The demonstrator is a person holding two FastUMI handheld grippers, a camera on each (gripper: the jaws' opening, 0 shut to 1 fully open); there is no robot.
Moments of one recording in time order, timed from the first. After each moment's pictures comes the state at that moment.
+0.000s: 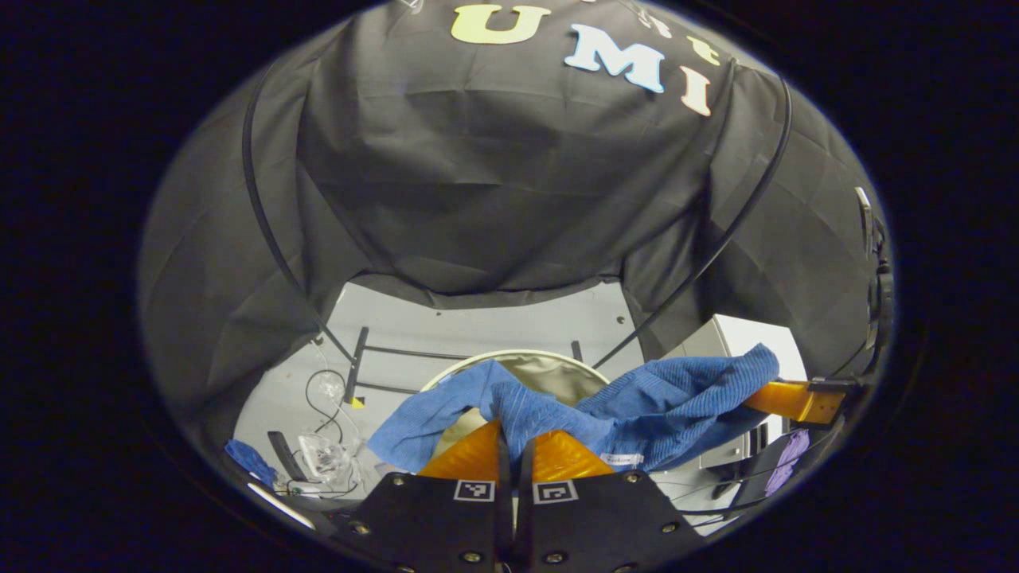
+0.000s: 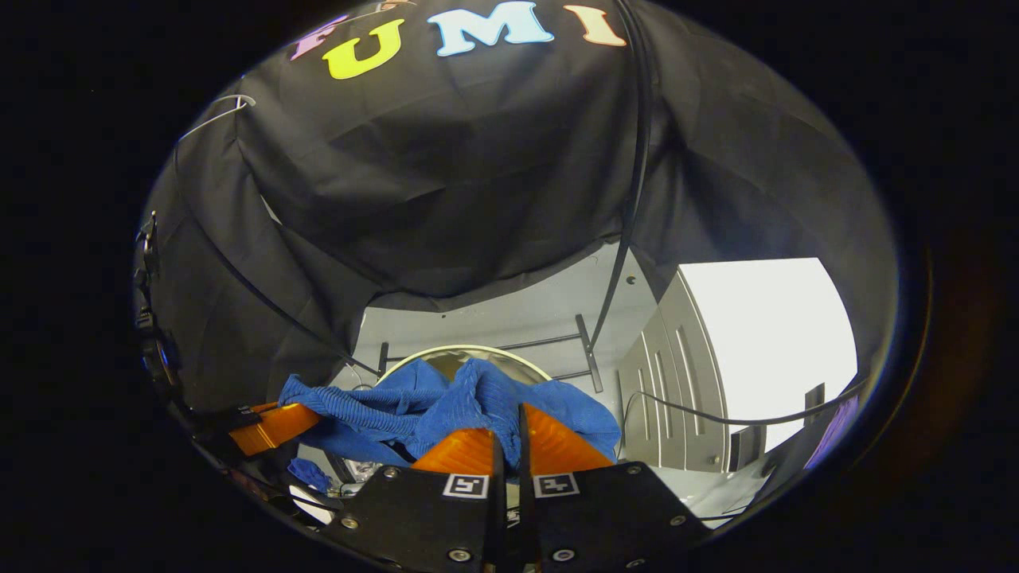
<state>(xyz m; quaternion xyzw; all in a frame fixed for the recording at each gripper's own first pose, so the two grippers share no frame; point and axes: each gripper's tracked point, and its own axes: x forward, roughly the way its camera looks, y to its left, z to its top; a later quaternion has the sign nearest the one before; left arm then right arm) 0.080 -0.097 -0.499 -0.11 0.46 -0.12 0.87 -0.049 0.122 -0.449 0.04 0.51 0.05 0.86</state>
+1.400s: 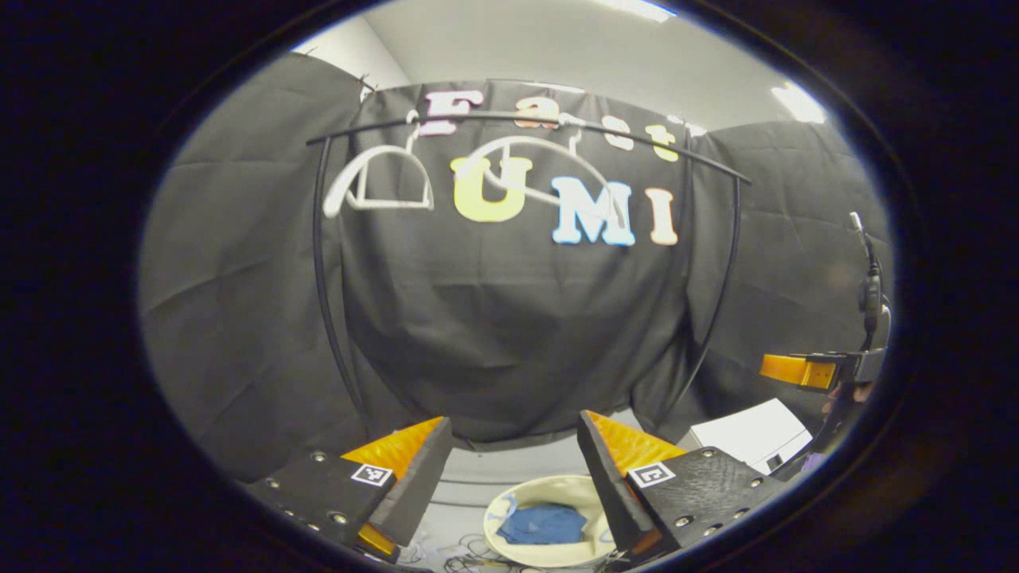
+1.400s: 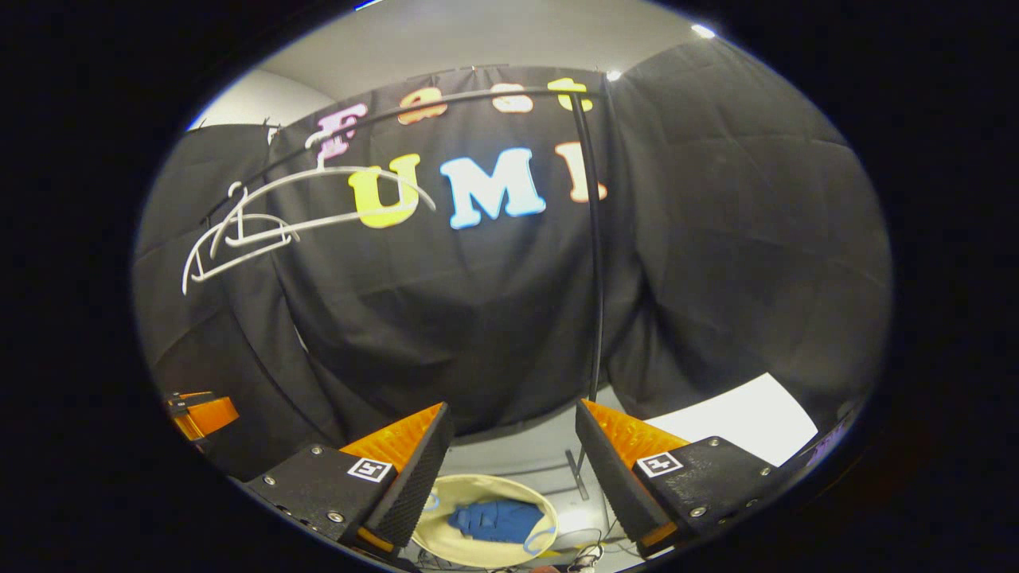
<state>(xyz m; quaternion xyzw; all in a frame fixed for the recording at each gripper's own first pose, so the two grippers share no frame) 0.100 0.040 -0.116 -0.07 0.17 -0.08 0.98 0.012 0.094 -0.134 0.04 0.21 0.03 0.98</state>
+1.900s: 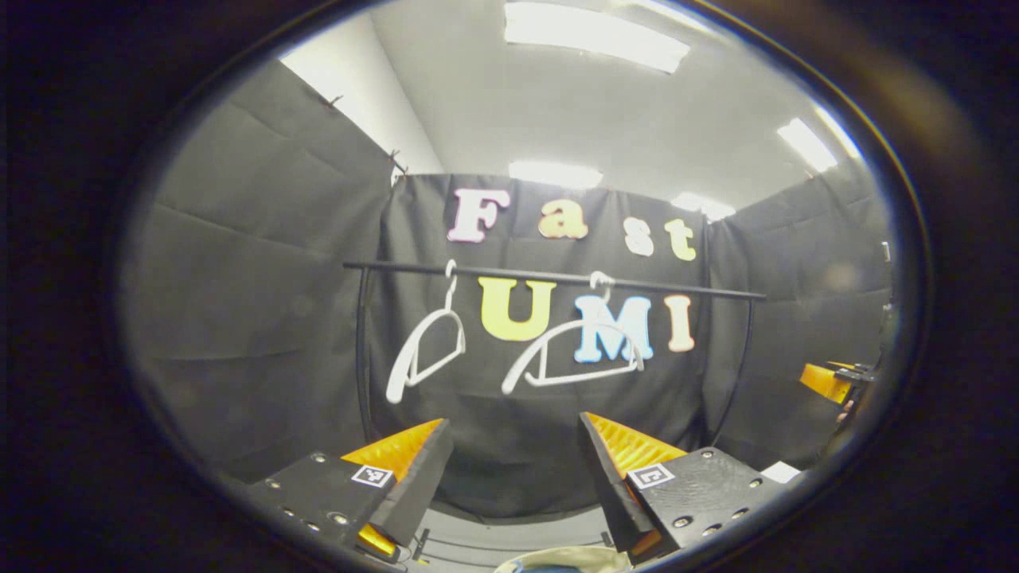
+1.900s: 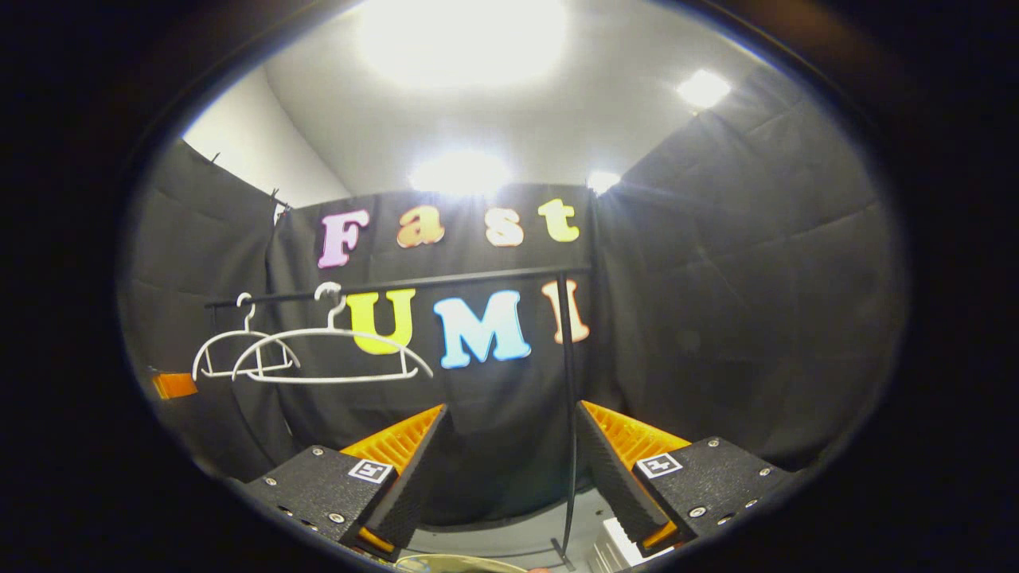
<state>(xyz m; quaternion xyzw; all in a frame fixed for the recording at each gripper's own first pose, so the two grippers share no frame) 0.109 0.116 0.087 -0.08 -0.01 -0.03 1.00 0.020 0.056 0.032 0.02 -0.02 -0.01 1.00</state>
